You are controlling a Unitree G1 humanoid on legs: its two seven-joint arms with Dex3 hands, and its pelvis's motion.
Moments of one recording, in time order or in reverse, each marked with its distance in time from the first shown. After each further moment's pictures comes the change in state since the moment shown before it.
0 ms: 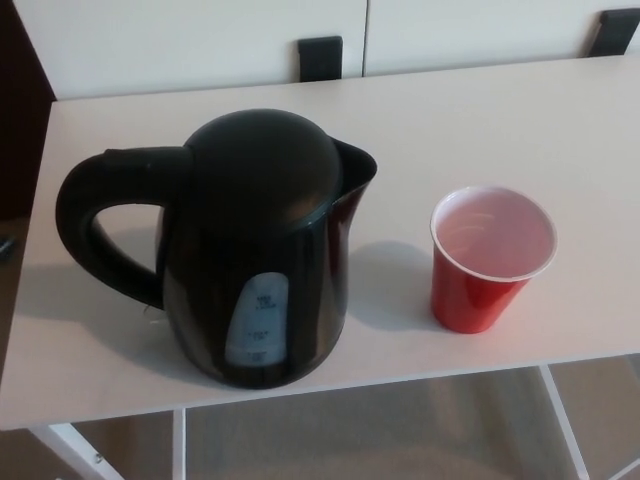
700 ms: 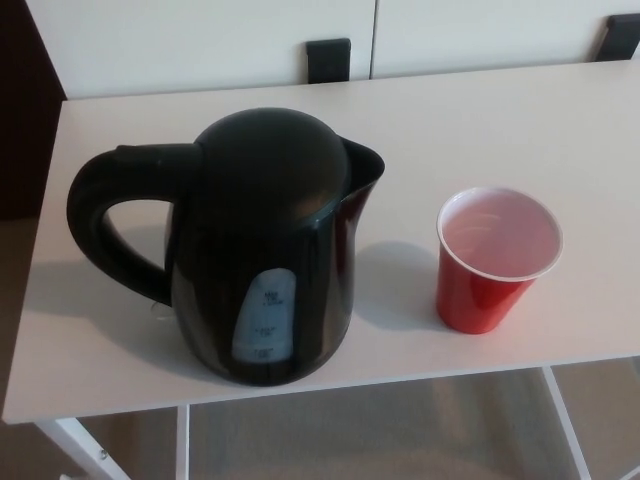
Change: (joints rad) left_arm 0.122 0.025 0.298 0.728 0.005 -0.176 -0.012; right_arm 0.051 0.055 0.002 -0.028 0.002 -0.030 -0.016
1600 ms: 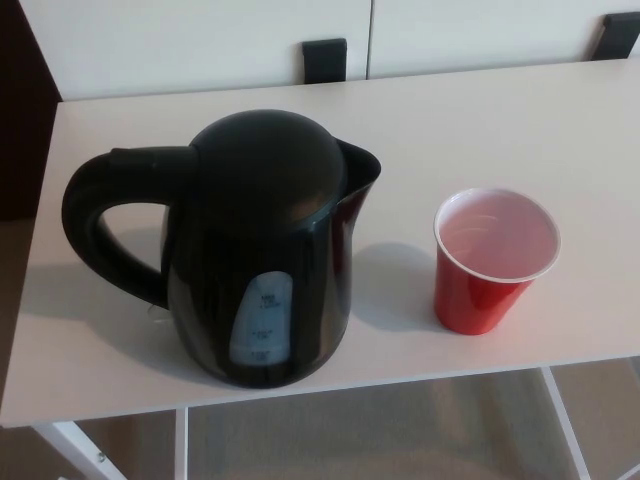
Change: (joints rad) left_arm -0.028 -0.076 -0.294 0.597 0.127 -0.013 -0.075; right_arm 0.036 0.015 0.004 -0.003 0.003 -0.007 -0.015
